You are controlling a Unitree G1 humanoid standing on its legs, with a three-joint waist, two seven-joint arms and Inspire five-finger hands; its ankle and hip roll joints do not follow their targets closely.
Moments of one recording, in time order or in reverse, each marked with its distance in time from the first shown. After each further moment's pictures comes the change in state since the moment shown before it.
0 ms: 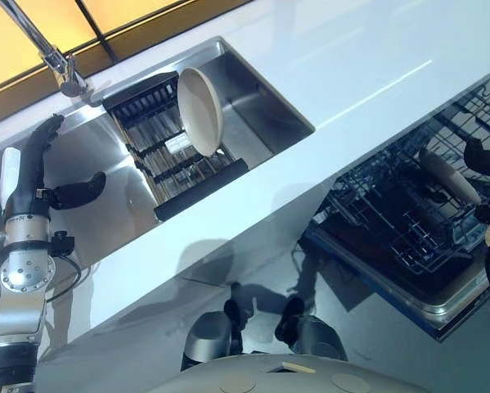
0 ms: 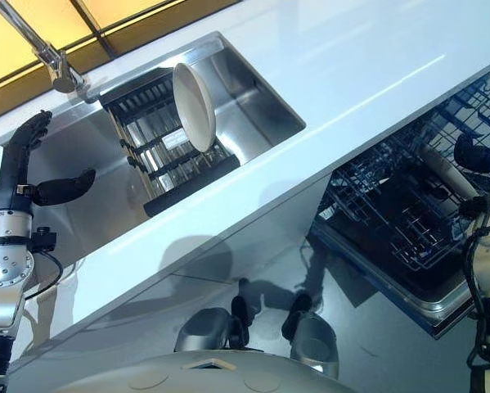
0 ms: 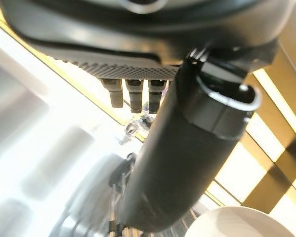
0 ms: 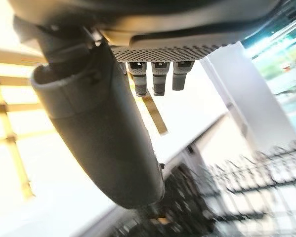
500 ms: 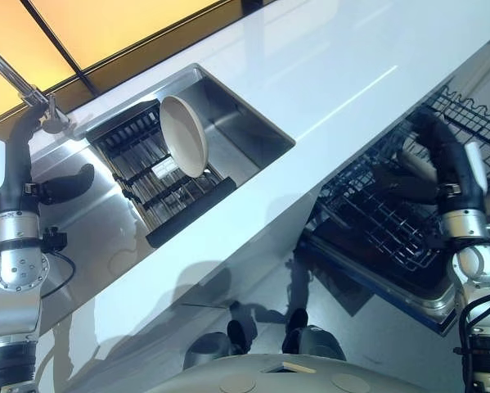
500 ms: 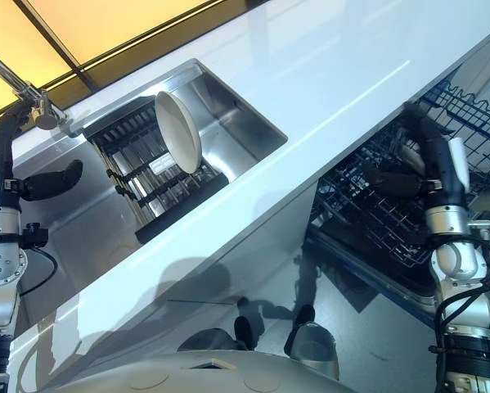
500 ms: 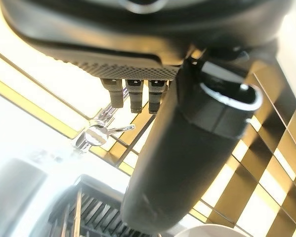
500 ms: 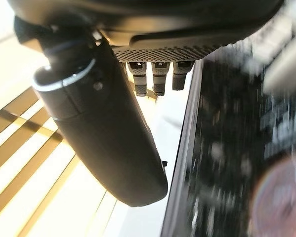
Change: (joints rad) left arm -0.024 -0.016 0.068 -0.027 0.114 -0.006 0.025; right arm 0.126 0.240 0.058 -0.198 0.563 -0.135 0.537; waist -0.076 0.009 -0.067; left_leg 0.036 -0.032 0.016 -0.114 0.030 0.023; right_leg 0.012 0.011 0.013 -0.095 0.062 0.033
